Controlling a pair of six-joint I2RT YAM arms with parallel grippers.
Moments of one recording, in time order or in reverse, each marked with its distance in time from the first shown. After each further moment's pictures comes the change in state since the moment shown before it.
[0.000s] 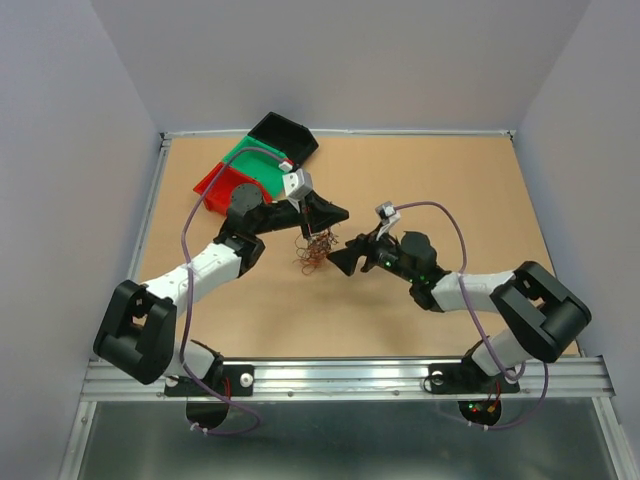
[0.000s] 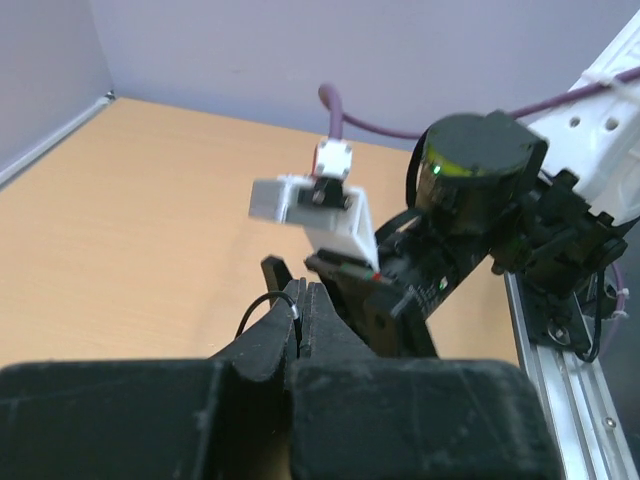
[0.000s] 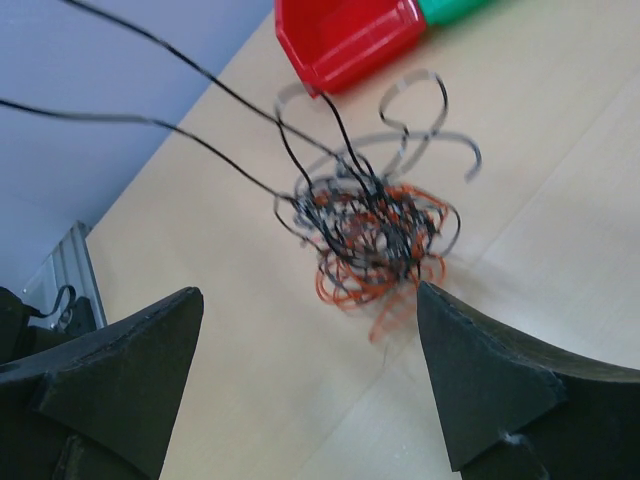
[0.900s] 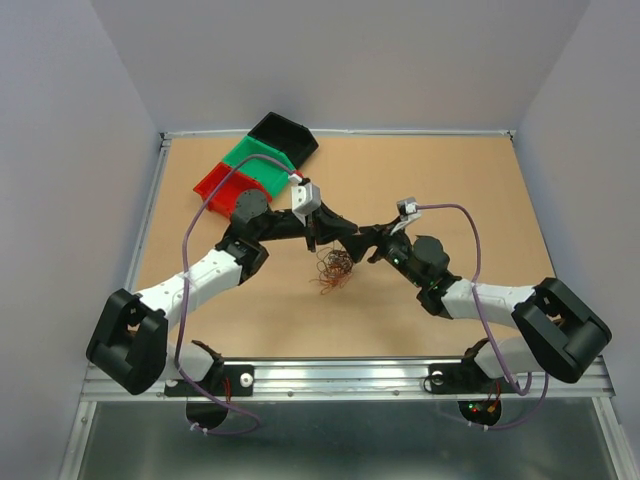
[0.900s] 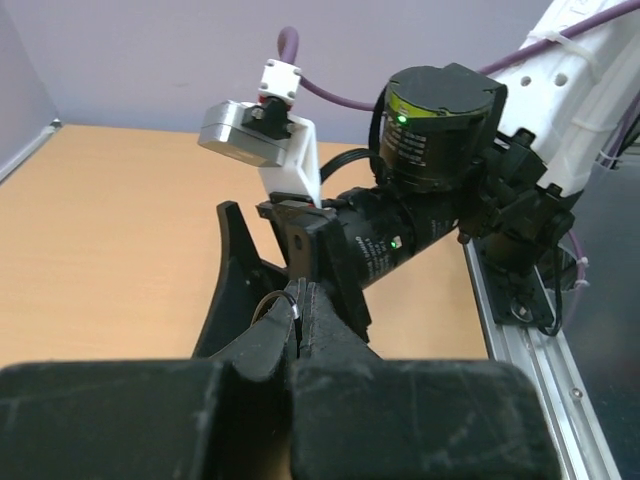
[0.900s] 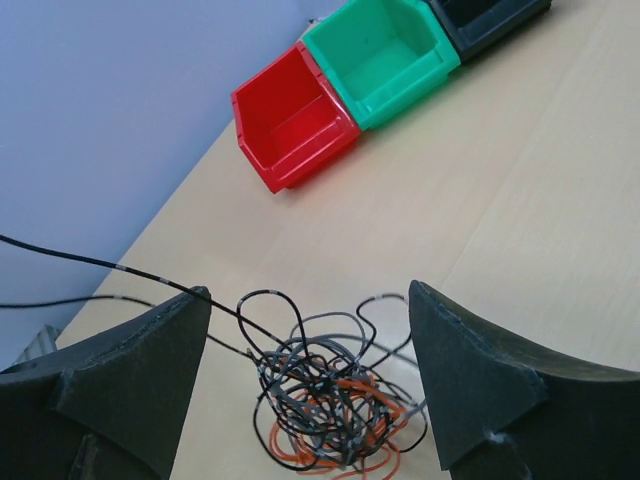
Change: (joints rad) left arm -0.080 -0.053 -0.007 -0.055 0.039 0.064; right arm 0.012 -0.162 -0.040 0.023 0.277 0.002
